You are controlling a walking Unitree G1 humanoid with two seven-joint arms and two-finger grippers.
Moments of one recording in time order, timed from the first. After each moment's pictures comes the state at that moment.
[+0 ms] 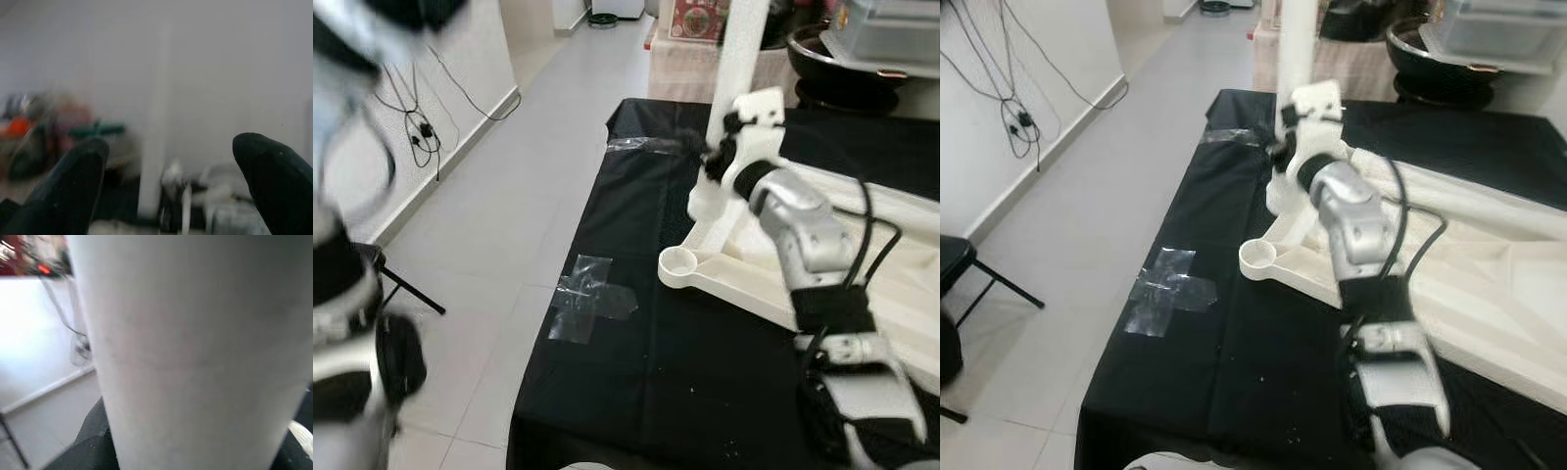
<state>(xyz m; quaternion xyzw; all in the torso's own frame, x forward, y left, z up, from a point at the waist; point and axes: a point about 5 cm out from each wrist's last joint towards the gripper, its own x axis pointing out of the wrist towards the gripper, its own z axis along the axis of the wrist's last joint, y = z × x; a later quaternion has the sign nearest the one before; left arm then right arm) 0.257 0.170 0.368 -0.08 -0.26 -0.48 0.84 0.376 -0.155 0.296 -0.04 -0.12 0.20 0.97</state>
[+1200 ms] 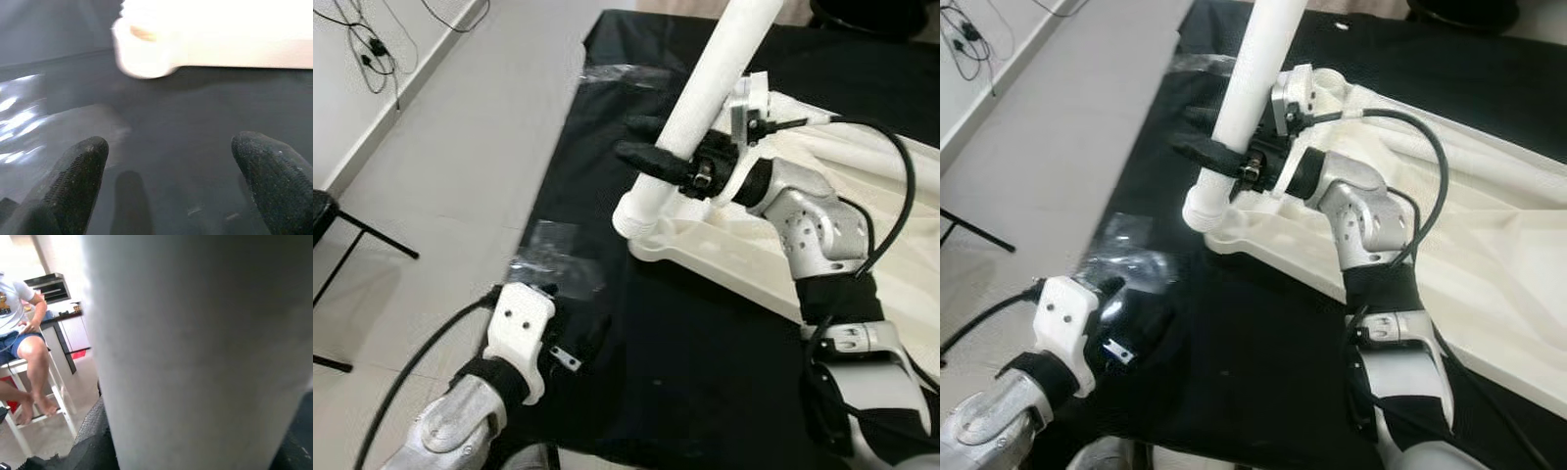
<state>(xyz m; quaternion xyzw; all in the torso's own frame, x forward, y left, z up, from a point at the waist) 0.198 0.121 0.180 0.06 0.00 -0.26 0.96 0.345 -0.111 0.294 0.02 -0.15 0.60 0.79</state>
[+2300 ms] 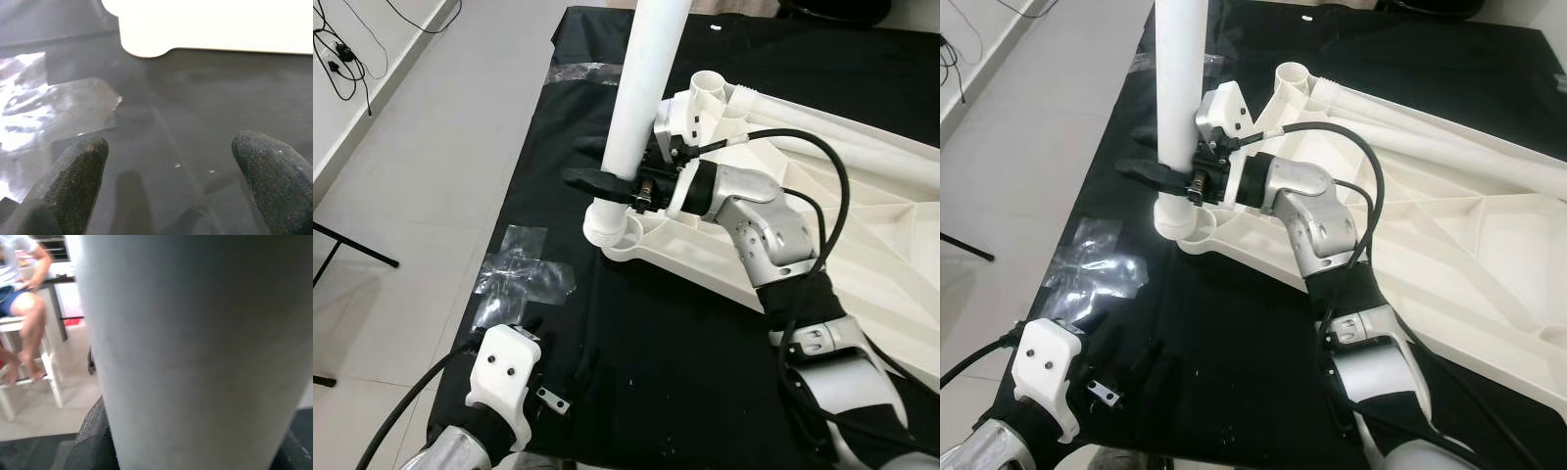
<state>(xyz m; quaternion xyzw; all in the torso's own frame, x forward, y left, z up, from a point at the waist) 0.166 0.131 0.169 0.05 0.00 -0.23 0.97 0.344 -0.070 0.300 -0.09 -0.15 0.63 0.75</state>
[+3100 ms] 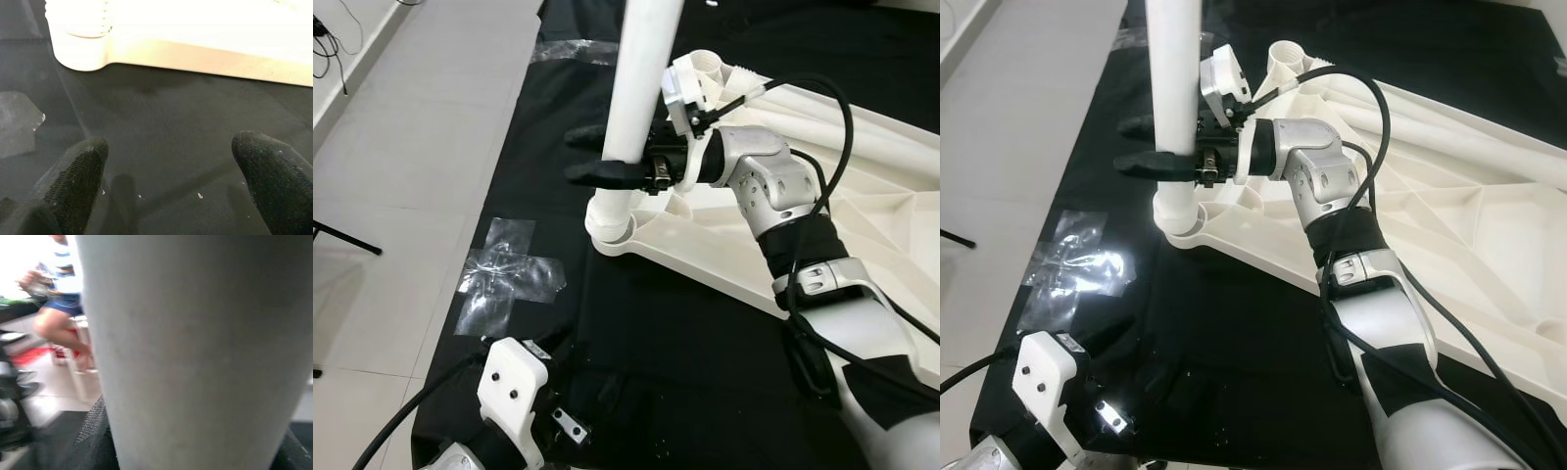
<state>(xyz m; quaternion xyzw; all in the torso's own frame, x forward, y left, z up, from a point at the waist) 0.143 0.120 0.180 -0.01 -0.01 -0.30 0.95 0.352 -0.072 0.324 -0.08 -0.14 0.75 0.65</state>
